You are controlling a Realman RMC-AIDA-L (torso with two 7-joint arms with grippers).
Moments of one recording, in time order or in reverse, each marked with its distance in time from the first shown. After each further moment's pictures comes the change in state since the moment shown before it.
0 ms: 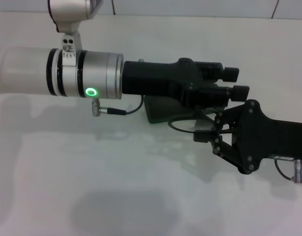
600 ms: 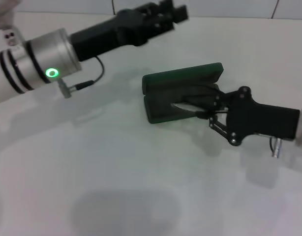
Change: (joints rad) left arm 0.116 -0.002 -0.220 -0.013 -0.142 -0.095 0.075; right arm -0.059 0.001 -0.093 -0.177 -0.011 0.427 -0.068
